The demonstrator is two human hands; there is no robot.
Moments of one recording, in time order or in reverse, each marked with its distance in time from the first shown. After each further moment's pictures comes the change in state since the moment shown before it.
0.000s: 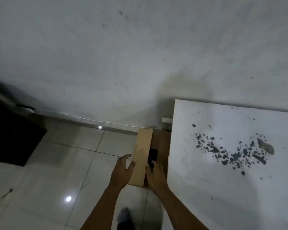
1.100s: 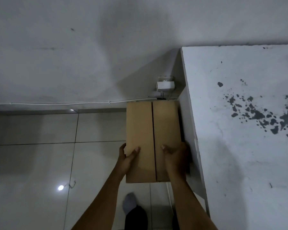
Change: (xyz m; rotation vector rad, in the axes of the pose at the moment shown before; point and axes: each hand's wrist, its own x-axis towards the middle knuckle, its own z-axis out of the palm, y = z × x) left_hand 0.149 -0.151 0.085 -0.456 -0.456 -0.386; right_hand 0.149 0.097 0.083 0.135 0.639 0.515
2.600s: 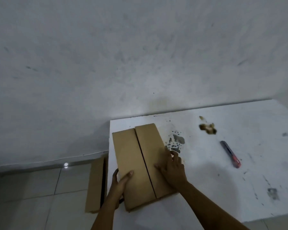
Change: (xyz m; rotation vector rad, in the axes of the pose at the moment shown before) left_hand -0.278 0.177 0.289 -0.059 0.096 0.034; right_hand 0.078 0.017 -0.426 -0.337 -0.060 -0.775
